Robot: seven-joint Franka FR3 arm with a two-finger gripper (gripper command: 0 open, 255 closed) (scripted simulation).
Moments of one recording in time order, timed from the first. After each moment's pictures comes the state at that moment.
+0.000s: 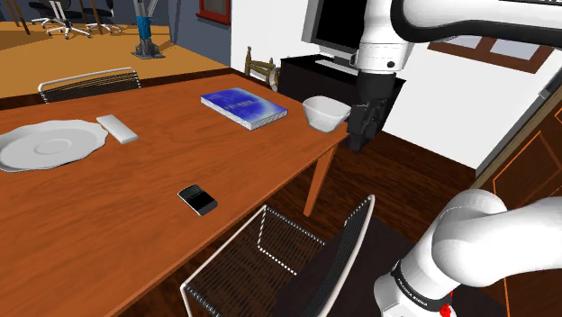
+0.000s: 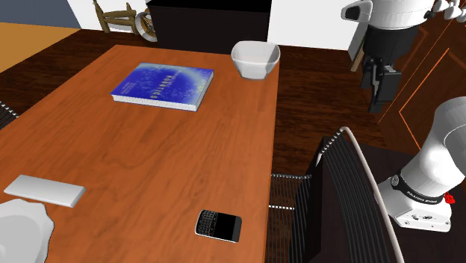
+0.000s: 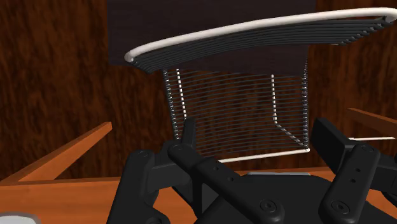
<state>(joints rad) 0.00 -0.74 0.06 -2.35 0.06 1.42 -0.03</state>
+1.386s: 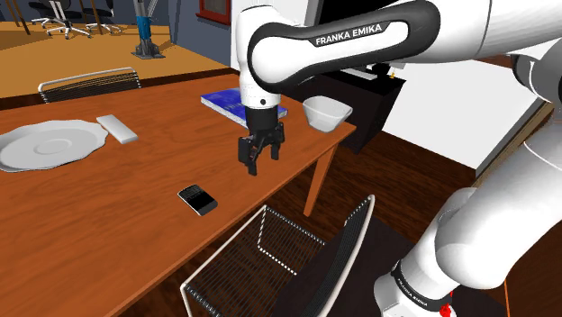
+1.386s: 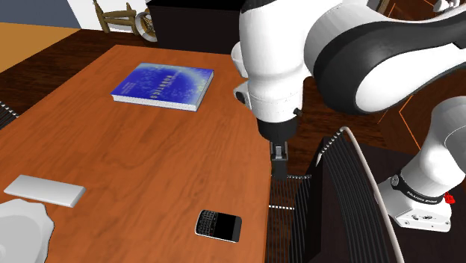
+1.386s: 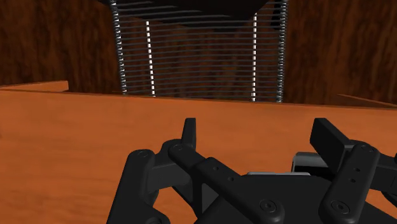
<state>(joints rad) 0.08 -0.10 0.29 -2.07 0.08 1.78 0.17</state>
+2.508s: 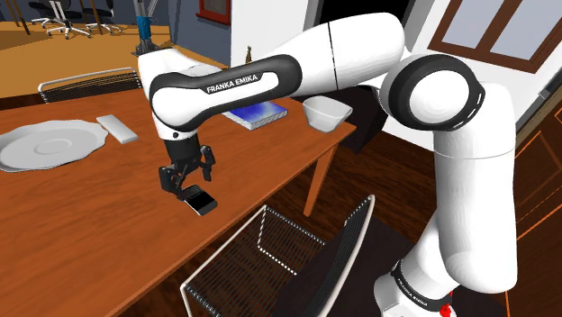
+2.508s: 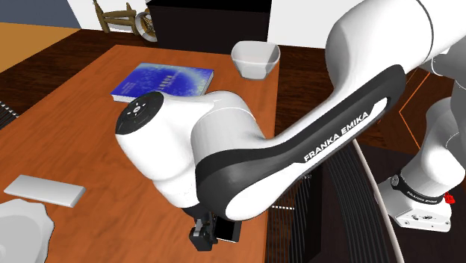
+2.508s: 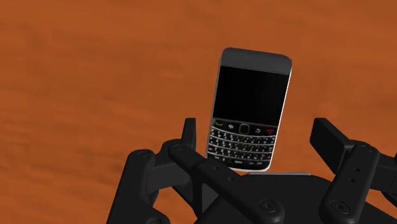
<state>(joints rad) 0.24 0.52 0.34 -1.51 -0.10 1.80 0.33</state>
